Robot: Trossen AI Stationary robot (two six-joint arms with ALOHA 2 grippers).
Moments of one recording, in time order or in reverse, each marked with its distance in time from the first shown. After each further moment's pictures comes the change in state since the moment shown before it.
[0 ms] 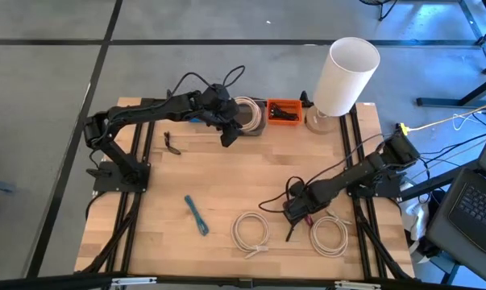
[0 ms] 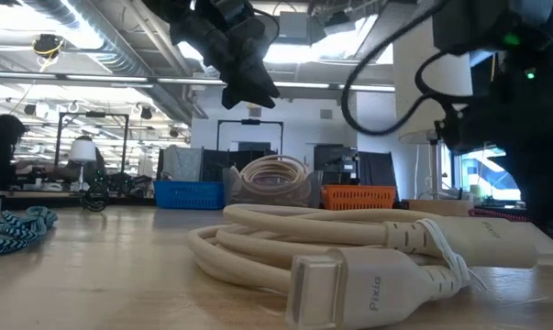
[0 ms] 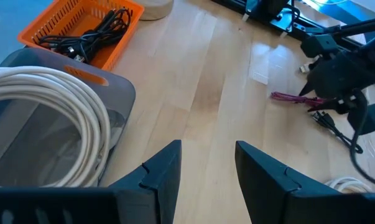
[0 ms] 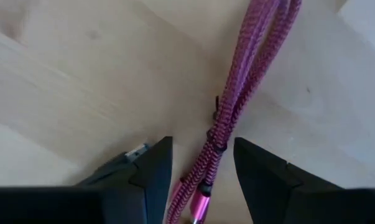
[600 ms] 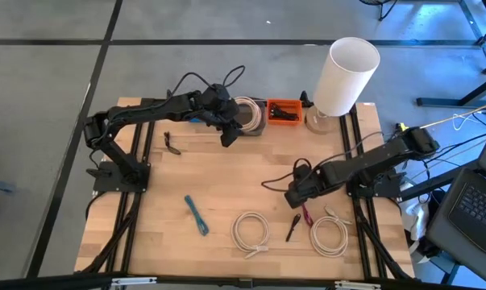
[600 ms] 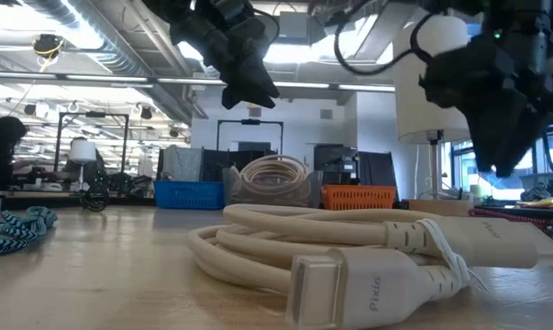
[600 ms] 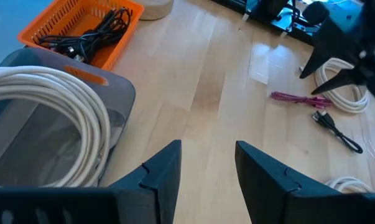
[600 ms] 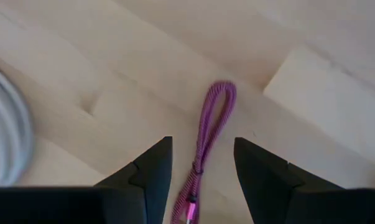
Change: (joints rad) left arm 0.000 0.000 0.000 -0.001 0.000 0.000; right arm -0.117 -0.237 0.000 -0.095 0.102 -0.056
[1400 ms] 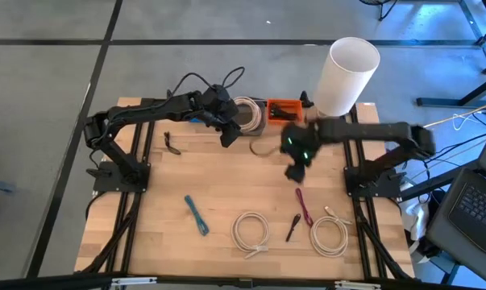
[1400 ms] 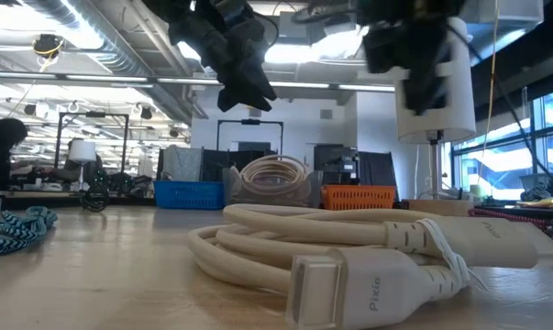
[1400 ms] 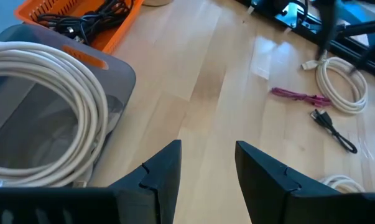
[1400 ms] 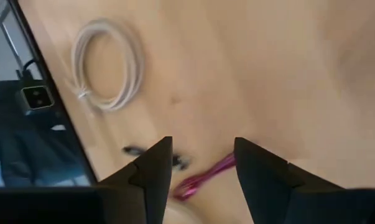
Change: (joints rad) left arm 0.000 0.000 0.000 -0.035 0.000 -0.047; right arm -0.488 0.008 0.275 -0.144 -0.496 -0.960
